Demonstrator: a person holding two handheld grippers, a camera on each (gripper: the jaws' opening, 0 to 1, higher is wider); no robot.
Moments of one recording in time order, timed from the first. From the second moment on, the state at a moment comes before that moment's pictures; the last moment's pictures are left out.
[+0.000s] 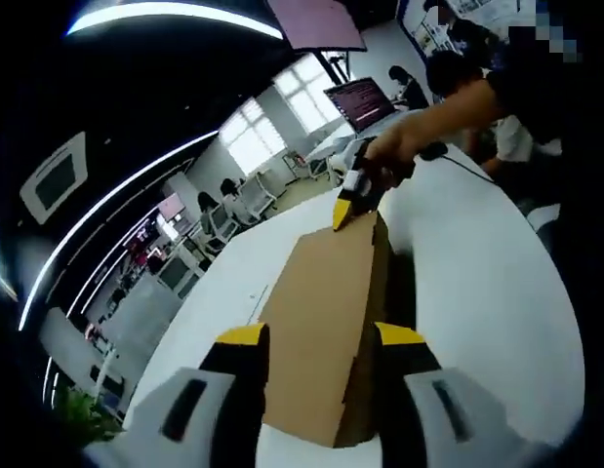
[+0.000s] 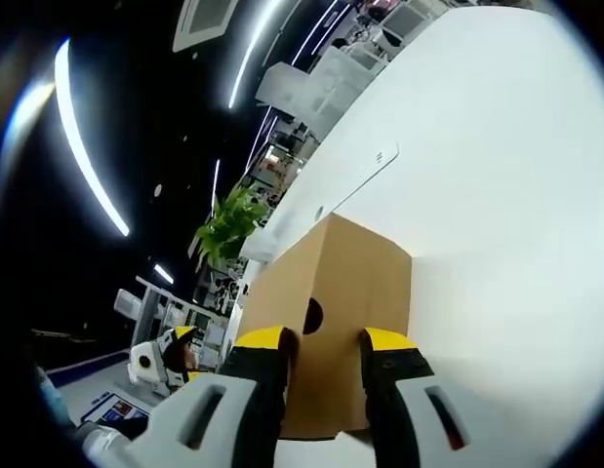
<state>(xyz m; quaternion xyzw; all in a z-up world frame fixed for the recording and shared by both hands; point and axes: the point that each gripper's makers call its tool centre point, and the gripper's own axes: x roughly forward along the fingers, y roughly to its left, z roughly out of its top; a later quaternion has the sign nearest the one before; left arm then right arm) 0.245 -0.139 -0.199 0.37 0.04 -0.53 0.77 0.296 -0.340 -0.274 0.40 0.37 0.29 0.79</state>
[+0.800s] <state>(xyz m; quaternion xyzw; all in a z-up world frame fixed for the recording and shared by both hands) 0.243 -0.146 -0.266 0.52 0.02 -0.46 0.72 0.297 -0.342 -0.275 0.41 0.36 0.29 0.79</state>
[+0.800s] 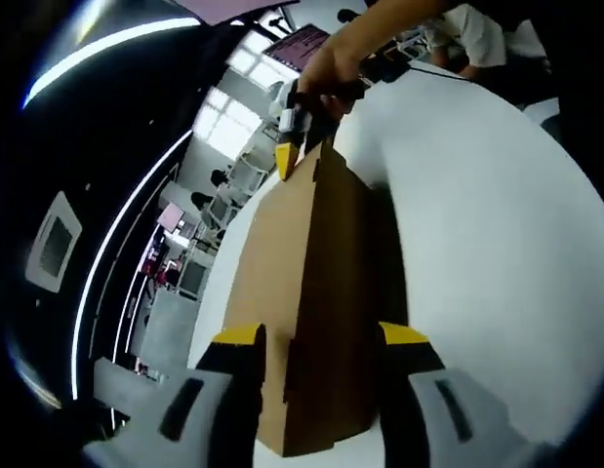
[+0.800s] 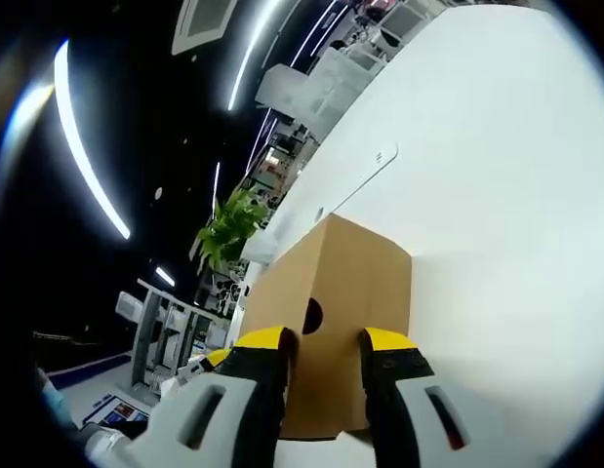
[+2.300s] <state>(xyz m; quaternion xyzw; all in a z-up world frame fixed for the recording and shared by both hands) 0.257 -0.141 -0.272 0.64 -0.07 -0.36 0.67 0.301 -0.345 -0.276 0.41 0.36 0.29 0.79</state>
